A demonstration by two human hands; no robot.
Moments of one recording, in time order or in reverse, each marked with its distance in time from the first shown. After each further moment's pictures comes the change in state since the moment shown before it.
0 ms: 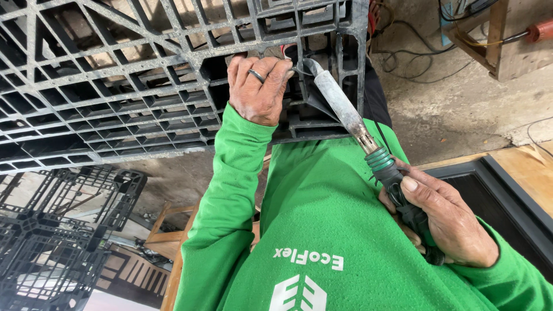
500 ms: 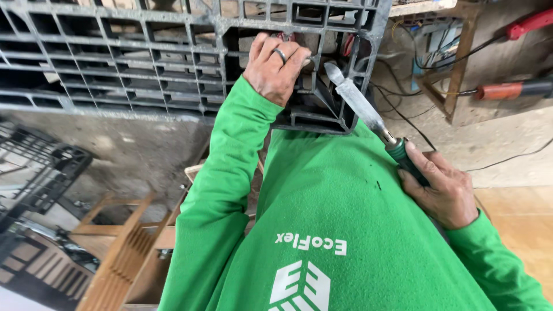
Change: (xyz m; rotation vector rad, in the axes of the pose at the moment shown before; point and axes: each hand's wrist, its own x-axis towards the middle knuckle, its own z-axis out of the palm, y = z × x) left_hand -0.014 -0.004 -0.007 0.025 0.064 0.075; right_hand 0.014 -0.007 -0.054 -1.552 0.307 -0.815
